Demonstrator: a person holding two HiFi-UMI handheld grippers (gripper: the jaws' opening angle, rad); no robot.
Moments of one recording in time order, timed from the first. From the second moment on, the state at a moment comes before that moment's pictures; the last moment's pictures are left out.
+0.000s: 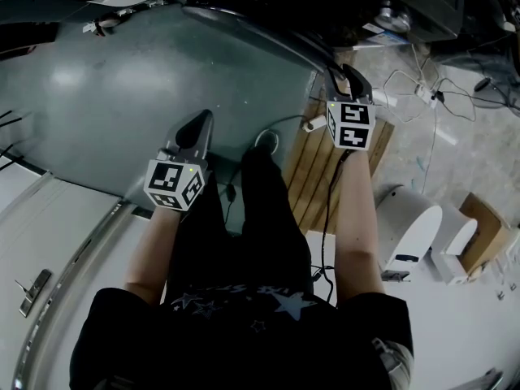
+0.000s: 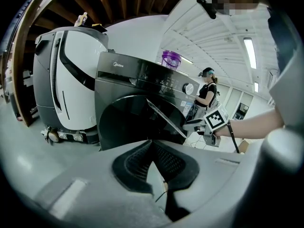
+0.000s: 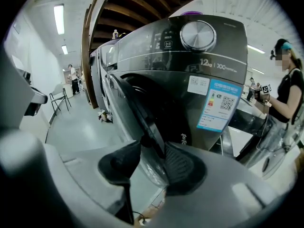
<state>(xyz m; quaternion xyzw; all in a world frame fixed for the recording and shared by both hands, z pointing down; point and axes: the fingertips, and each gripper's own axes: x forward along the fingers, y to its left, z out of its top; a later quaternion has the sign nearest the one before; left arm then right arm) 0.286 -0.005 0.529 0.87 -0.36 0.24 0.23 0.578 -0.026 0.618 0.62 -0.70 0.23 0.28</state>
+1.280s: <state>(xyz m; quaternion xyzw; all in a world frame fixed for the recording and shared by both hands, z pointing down) 0.157 0.048 0.544 0.88 -0.32 0.24 0.25 0.425 0.086 0.617 0.62 -0.68 0.23 0.33</state>
